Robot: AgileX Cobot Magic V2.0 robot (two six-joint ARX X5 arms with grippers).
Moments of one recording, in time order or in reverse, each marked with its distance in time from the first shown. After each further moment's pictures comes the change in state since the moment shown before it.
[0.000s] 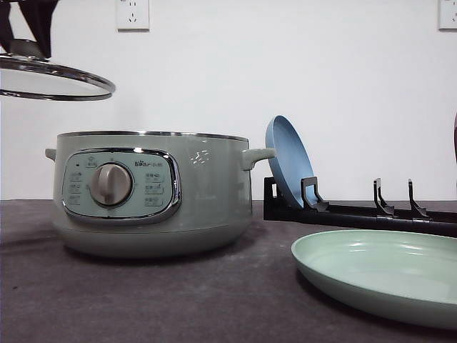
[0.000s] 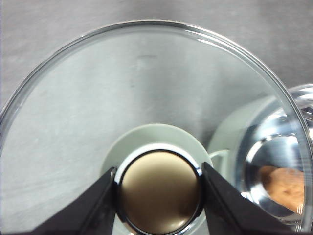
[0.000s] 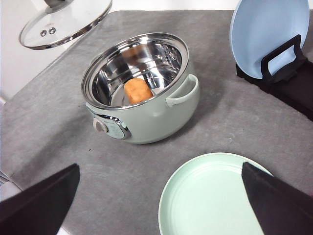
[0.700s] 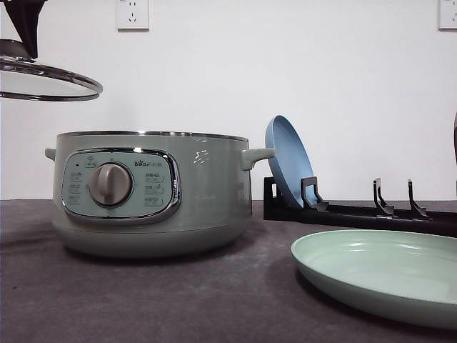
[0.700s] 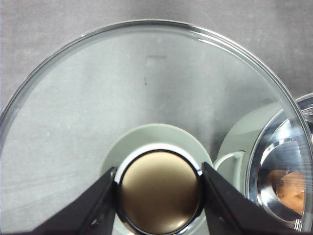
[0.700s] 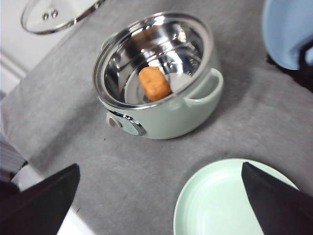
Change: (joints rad) left_arx 0.028 0.000 0.000 -0.003 0.002 -0.005; right_arx 0.094 0.454 0.272 -0.022 -0.061 -0.060
